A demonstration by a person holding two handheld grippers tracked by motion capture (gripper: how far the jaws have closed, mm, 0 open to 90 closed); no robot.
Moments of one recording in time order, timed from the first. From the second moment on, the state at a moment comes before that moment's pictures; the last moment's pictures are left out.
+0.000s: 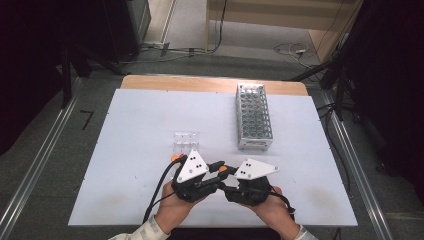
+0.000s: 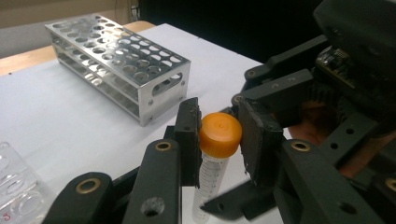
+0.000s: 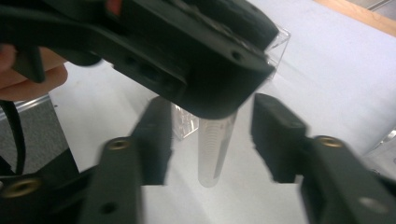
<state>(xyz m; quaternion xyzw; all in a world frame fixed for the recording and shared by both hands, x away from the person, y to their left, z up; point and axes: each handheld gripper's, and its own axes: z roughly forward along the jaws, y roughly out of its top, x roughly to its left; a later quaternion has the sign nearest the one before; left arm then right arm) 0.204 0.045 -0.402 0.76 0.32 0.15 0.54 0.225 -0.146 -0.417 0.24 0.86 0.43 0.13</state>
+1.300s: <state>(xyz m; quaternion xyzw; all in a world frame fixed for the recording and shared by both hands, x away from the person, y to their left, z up) 0.185 0.125 -0.335 0.70 0.35 0.21 0.59 0.237 -0.181 -0.437 0.31 0.85 0.41 0.12</state>
